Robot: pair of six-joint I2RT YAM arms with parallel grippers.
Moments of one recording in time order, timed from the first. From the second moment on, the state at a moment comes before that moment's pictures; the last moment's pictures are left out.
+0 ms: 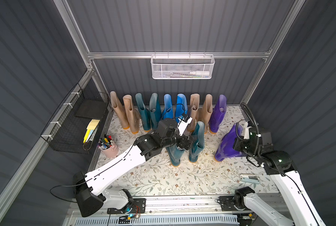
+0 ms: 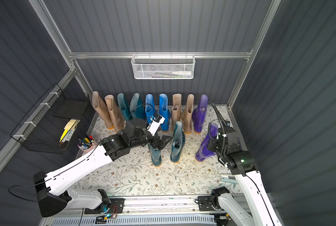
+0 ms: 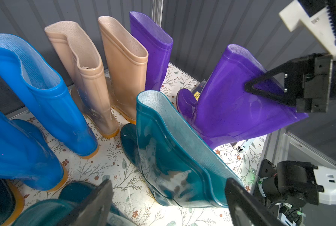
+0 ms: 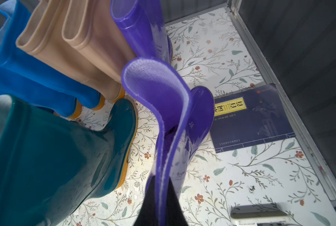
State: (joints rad) left arm -0.93 1.33 1.32 -0.43 0.08 -0.15; right arm 0.19 0.83 1.11 -0.97 0.13 0.39
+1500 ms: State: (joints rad) left arm -0.93 1.32 1.32 -0.43 0.08 -0.19; right arm -0.17 1.55 1.31 -0.33 -0.26 0.01
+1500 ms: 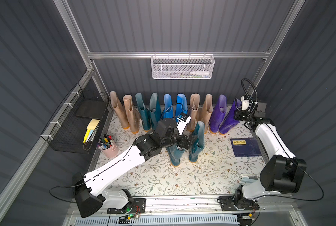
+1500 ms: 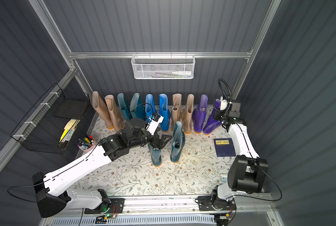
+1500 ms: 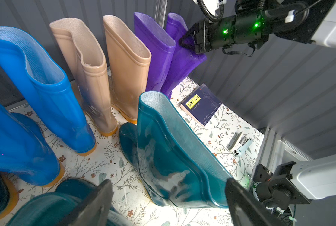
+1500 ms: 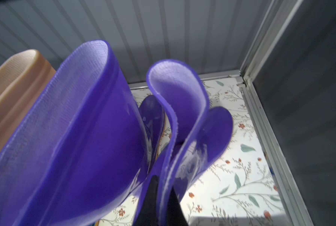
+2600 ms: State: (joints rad) left arm -0.93 1.34 1.33 -0.45 0.05 -0.19; right arm -0.17 1.65 1.42 -0.26 -0.34 0.06
